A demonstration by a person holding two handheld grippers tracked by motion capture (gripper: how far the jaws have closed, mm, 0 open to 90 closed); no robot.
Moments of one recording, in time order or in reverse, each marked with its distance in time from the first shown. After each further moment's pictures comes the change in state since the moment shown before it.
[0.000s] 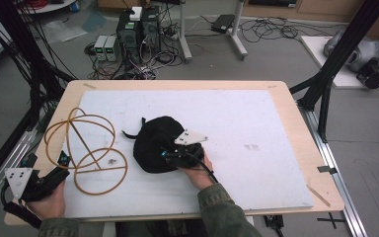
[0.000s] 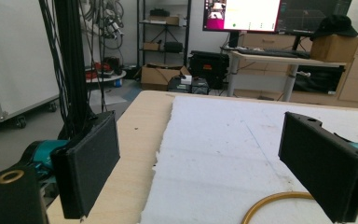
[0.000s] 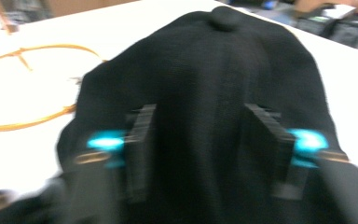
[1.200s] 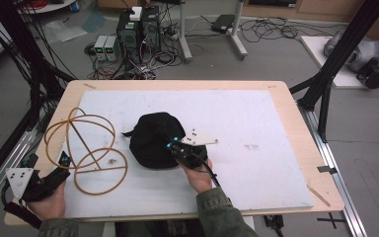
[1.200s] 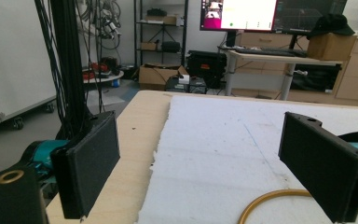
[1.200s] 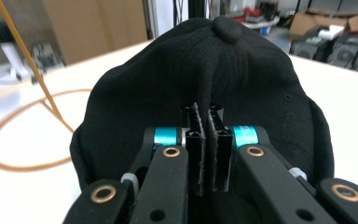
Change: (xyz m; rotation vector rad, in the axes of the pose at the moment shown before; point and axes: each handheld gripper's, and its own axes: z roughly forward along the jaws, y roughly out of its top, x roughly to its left) left arm -0.001 0.000 -0.001 0.002 -0.010 0.003; right arm 0.004 0.006 -0.020 -0.152 0.009 0.090
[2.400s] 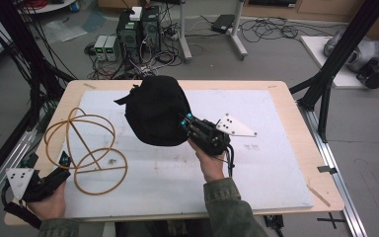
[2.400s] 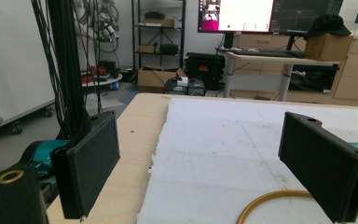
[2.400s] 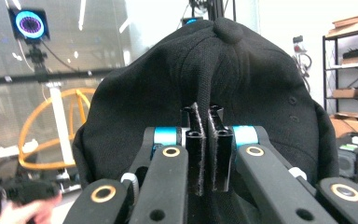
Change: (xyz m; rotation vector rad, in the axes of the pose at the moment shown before) left arm -0.001 0.001 -0.001 -0.010 -0.010 0.013; right arm -0.020 0.058 -0.057 -0.465 0.167 0.069
